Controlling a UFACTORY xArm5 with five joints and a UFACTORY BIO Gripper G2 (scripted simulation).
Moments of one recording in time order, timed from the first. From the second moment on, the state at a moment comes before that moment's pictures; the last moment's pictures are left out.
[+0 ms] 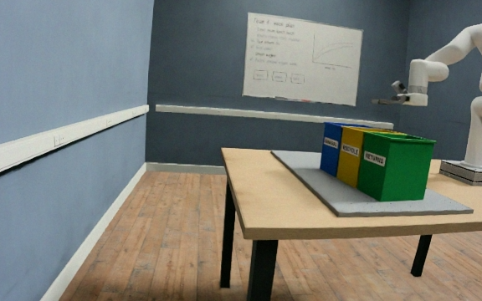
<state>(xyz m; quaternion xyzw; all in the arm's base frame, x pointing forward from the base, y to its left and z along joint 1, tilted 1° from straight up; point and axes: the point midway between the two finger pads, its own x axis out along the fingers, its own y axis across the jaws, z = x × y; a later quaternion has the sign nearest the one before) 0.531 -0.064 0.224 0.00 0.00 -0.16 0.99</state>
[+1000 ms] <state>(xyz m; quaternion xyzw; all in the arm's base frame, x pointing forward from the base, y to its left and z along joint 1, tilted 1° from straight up) 0.536 -0.194 0.198 0.00 0.00 -0.22 0.98</state>
